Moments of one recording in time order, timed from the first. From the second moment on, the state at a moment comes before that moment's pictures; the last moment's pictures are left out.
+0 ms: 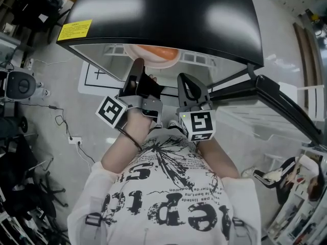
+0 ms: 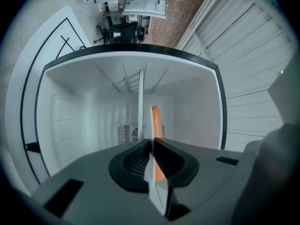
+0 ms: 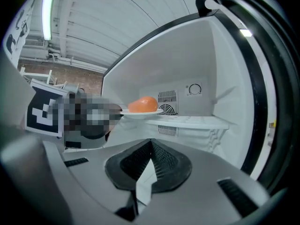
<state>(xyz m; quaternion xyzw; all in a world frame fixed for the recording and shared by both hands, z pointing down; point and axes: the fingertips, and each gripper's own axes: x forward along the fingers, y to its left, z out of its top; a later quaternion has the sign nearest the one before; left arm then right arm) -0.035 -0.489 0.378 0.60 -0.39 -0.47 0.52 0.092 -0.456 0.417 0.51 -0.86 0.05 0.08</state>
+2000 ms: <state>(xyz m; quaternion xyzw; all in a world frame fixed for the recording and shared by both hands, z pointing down) -0.035 -0.479 0.371 0.69 -0.41 -0.40 0.45 0.086 -0.452 0.408 0.53 -0.84 0.02 0.08</state>
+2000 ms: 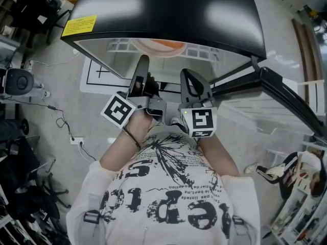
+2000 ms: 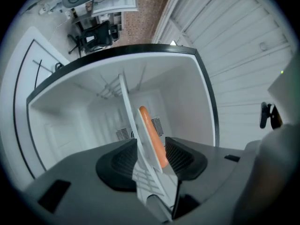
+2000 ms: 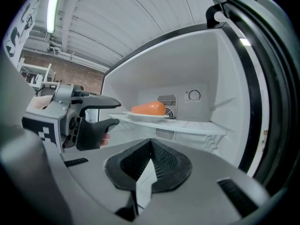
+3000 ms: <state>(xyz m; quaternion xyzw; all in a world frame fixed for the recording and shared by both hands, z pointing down) -0.010 -0.457 0.367 0.86 -0.50 -0.05 0.07 0.077 -0.460 0.399 0.53 -0.84 0.02 0.06</state>
